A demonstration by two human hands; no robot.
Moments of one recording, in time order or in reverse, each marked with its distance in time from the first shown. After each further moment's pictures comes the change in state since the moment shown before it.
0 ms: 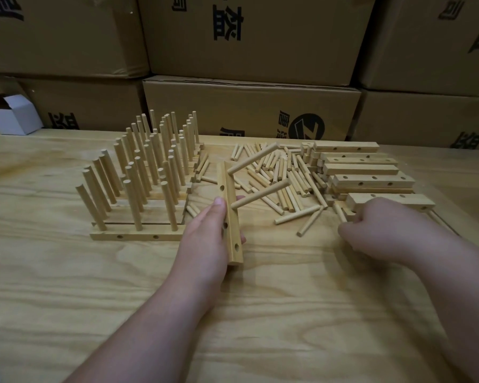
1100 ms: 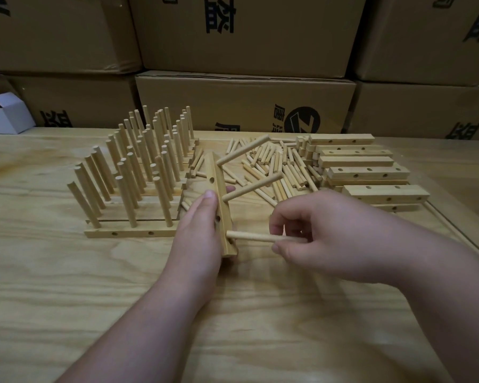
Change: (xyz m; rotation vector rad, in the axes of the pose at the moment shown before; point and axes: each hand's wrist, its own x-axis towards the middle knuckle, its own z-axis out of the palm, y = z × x) left_hand 0.000 -0.001 0.003 0.000 0.026 0.095; right_hand -0.053 -0.039 -0.002 0.153 -0.108 -0.750
